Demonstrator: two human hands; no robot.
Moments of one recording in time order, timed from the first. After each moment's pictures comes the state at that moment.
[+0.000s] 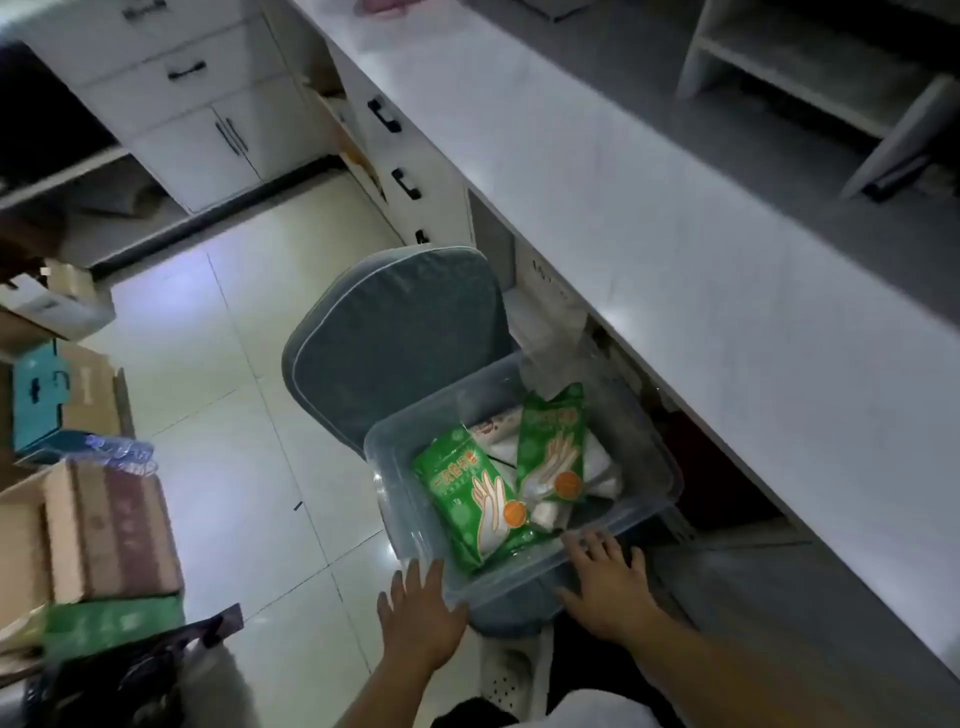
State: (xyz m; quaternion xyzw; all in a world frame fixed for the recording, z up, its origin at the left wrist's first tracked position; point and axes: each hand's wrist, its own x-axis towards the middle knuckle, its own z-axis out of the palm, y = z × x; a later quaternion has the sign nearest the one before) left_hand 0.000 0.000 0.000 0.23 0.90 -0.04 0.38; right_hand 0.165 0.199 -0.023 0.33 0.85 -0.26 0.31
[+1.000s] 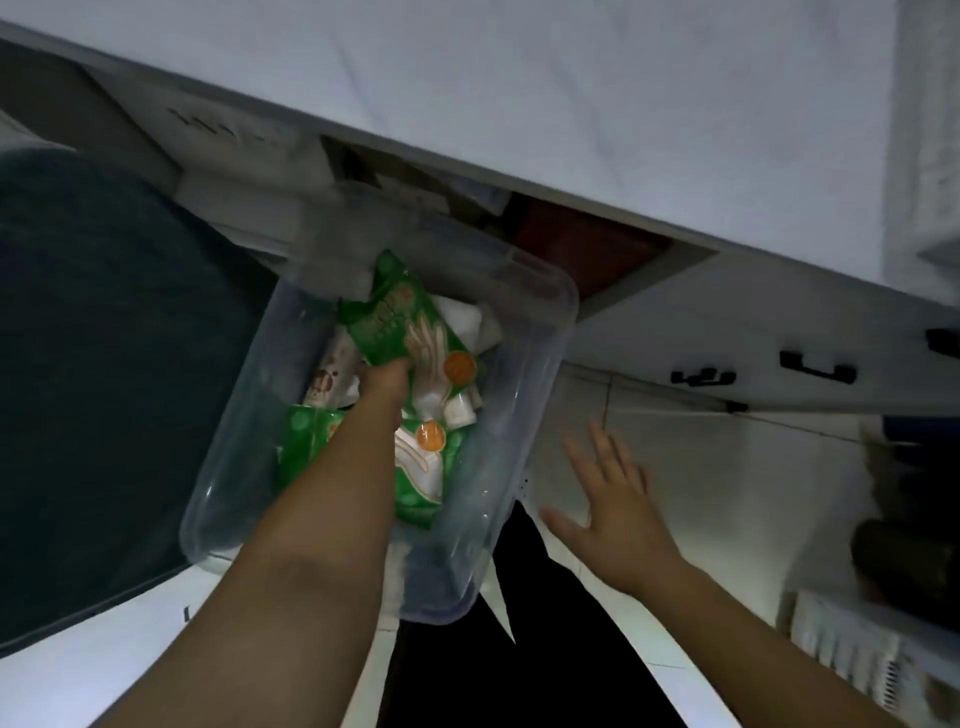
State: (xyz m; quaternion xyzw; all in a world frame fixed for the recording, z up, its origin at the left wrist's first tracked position) left_hand -0.102 0.270 -0.169 0.09 0.77 0.18 0.61; right_hand 0.146 0.103 -0.006 0.69 0.64 -0.34 0.08
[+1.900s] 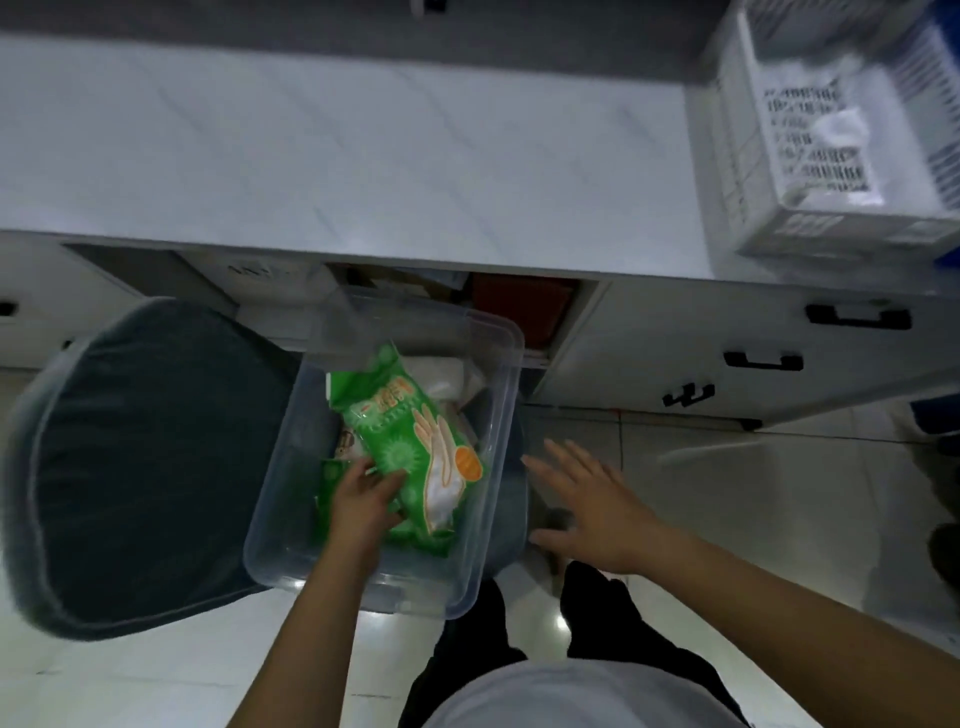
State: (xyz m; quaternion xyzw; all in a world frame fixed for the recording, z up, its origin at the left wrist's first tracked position) left_hand -0.108 0.131 0.033 0.19 0.68 0.33 0.63; right_hand 0.175 0.082 0.061 0.59 0.70 -0.39 0.09
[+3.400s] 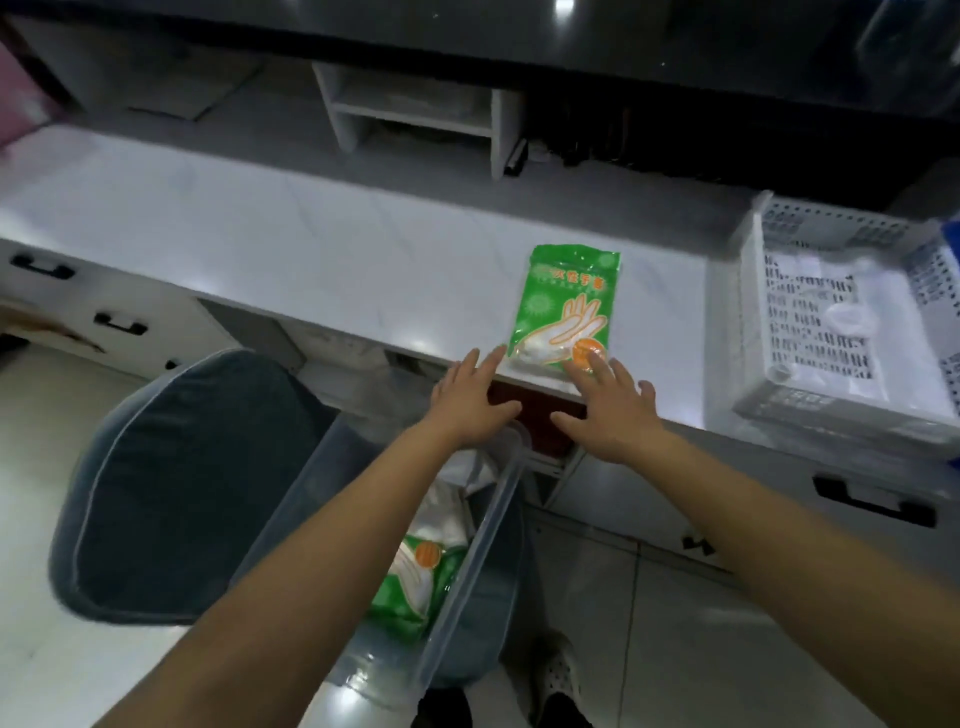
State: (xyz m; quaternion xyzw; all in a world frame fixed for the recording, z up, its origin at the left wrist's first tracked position) left_hand 0.025 0.296 0.140 0.70 0.64 0.07 0.31; right_hand 0.237 0.286 0.148 0.66 0.73 -0.19 0.05
